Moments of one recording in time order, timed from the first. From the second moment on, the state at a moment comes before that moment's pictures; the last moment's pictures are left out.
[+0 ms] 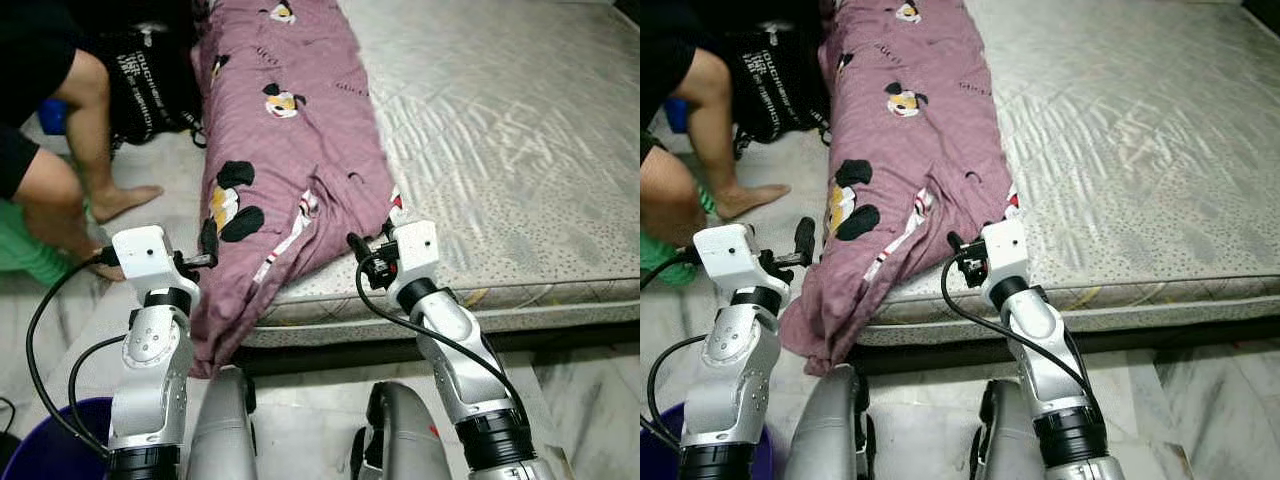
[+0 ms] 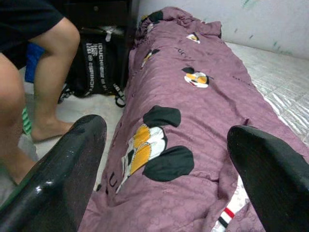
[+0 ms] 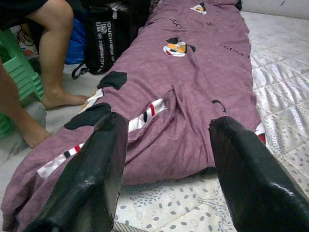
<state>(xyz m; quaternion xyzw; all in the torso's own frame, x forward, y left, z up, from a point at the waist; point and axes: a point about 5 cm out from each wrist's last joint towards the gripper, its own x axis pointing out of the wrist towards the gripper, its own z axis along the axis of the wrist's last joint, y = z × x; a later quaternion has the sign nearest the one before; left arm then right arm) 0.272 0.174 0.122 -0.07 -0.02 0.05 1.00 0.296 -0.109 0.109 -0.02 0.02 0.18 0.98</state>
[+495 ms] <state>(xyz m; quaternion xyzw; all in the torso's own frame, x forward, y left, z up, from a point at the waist) 0.272 0.174 0.121 -0.07 -0.01 0.05 1.00 0.296 -0.110 0.109 -0.02 0.02 0.18 0.98</state>
